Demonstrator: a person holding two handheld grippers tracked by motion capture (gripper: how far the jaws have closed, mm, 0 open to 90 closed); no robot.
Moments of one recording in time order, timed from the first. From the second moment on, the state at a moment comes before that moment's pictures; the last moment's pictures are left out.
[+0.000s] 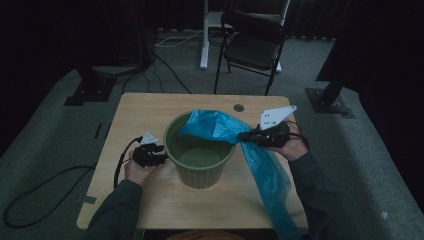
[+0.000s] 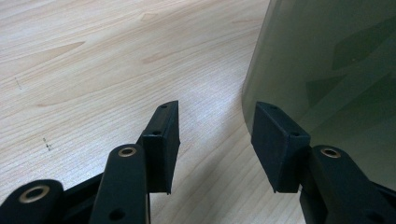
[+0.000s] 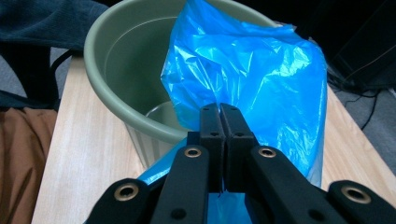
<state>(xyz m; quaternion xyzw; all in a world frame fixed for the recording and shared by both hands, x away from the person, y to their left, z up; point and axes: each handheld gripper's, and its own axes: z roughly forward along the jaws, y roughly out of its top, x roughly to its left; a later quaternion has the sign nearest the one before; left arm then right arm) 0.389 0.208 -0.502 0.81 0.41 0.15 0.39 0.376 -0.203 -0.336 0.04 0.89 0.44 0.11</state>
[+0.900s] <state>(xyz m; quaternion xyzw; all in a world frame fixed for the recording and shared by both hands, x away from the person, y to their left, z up) 0.388 0.209 -0.499 0.81 0.41 0.15 0.39 0.403 -0.134 -0.347 0.02 0.92 0.38 0.08</state>
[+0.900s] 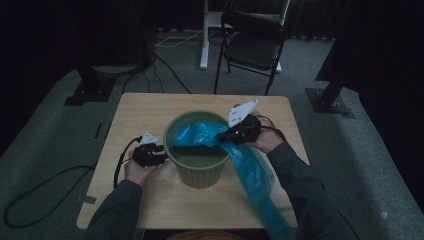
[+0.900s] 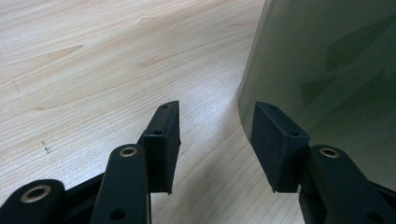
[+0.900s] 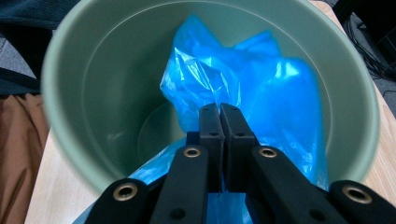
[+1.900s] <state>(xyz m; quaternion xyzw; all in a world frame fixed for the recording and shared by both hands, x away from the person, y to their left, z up) 0.389 0.210 -0.499 0.81 0.41 0.15 0.39 0.370 -0.172 -0.336 0.11 0.89 0.42 0.12</state>
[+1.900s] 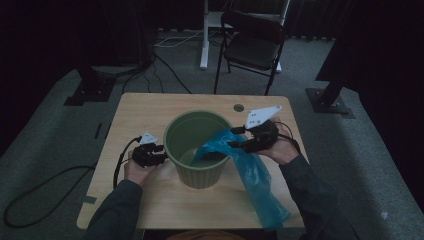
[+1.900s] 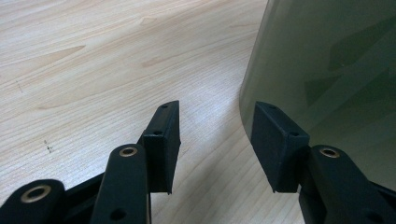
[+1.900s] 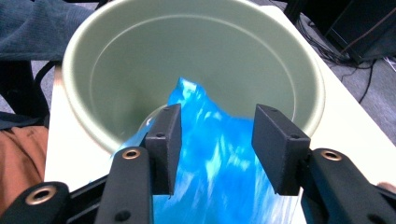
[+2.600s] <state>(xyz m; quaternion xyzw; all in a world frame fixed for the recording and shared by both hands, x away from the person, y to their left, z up) 0.388 0.212 -0.499 0.80 0.42 0.15 0.40 0.310 -0.204 -0.368 0.16 0.88 0.43 0.13</state>
